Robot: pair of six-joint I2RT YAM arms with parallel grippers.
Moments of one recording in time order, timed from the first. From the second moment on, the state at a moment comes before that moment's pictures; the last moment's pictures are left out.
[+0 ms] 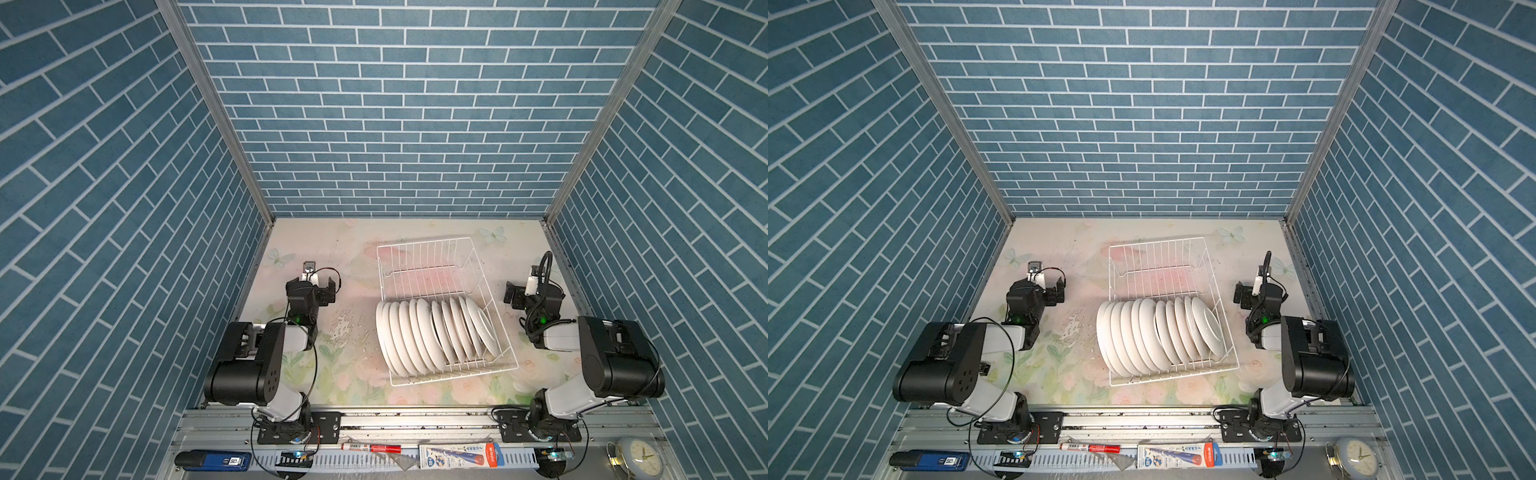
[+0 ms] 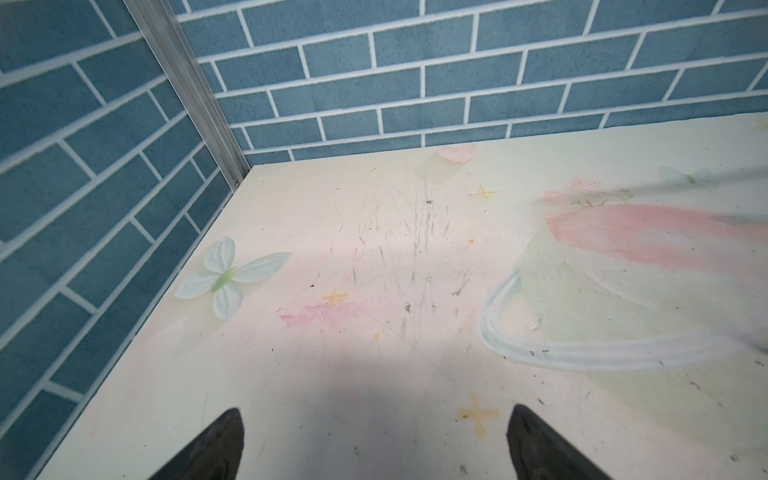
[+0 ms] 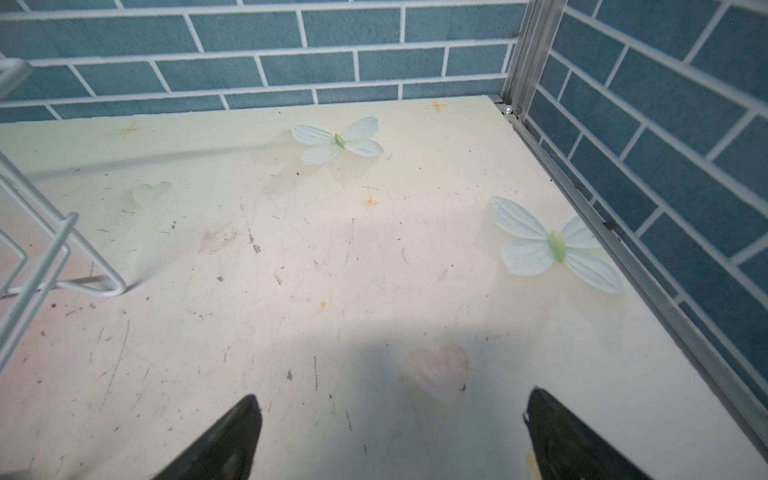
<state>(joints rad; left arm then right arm) -0.04 1.53 0.39 0.78 -0.13 0.08 -0.04 1.54 0.37 0.77 0.01 0.00</state>
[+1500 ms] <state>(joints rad) -0.39 1.04 0.72 -0.47 -0.09 -0.53 0.00 0.74 0.65 -0.76 -0.30 0.46</state>
